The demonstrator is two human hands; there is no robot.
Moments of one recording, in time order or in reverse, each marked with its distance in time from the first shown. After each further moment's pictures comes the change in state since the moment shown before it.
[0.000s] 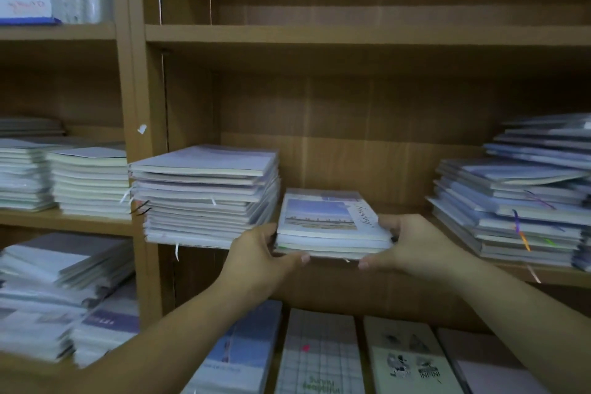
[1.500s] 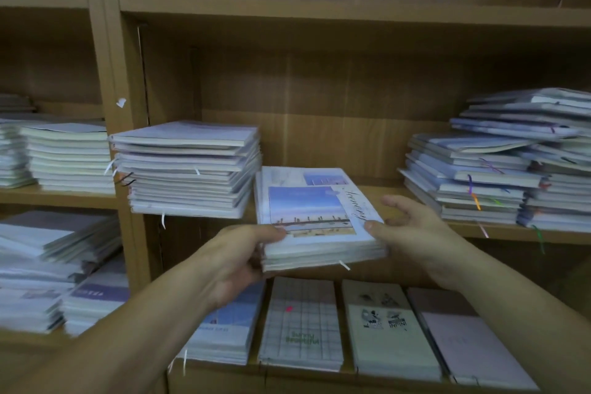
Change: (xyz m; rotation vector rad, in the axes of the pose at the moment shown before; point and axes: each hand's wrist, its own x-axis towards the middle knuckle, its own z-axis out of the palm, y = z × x) left_hand -0.039 0.030 0.003 -0.703 -0.115 -0.580; right_hand -0.066 0.010 -0.001 0.506 0.150 0.177
